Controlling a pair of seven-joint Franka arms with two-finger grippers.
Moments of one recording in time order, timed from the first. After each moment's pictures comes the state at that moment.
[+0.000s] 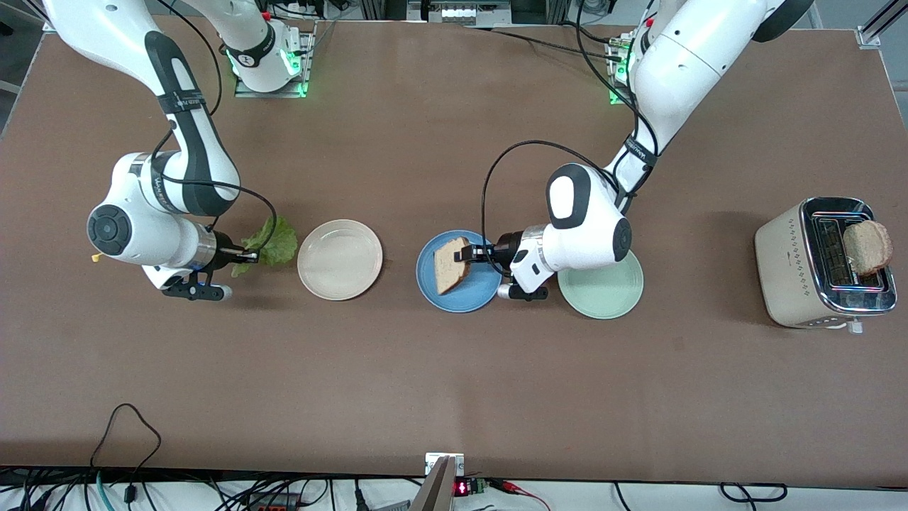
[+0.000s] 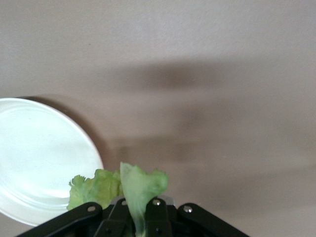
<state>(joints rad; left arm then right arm) -0.22 0.73 -0.39 -1.64 -0.90 2.43 0.06 0.24 0.43 -0.13 -1.88 0.21 2.12 0.11</state>
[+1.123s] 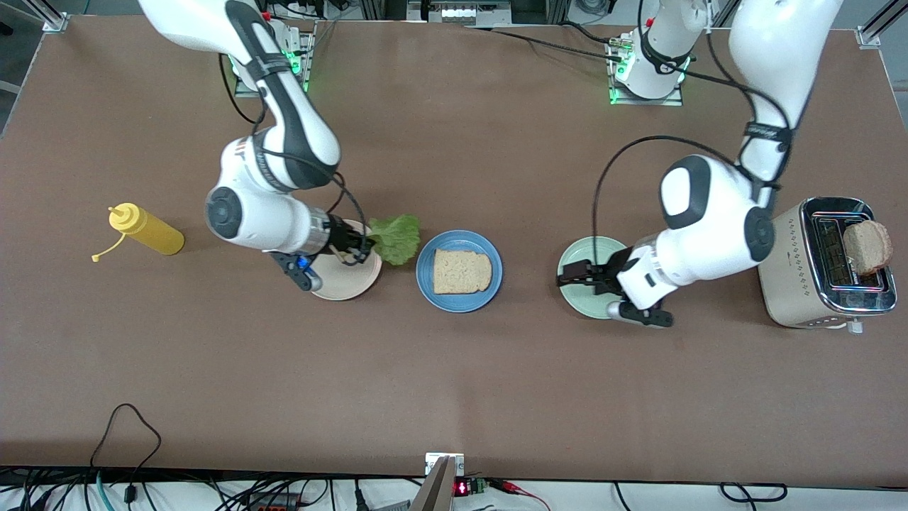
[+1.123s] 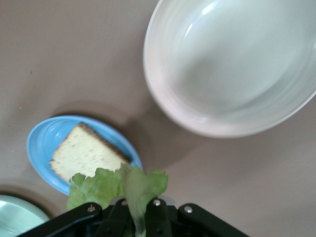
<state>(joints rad) -0.05 0.46 -0.23 -1.68 -0.37 2.21 0.06 0.56 0.52 -0.12 -1.69 0.58 2.12 0.95</state>
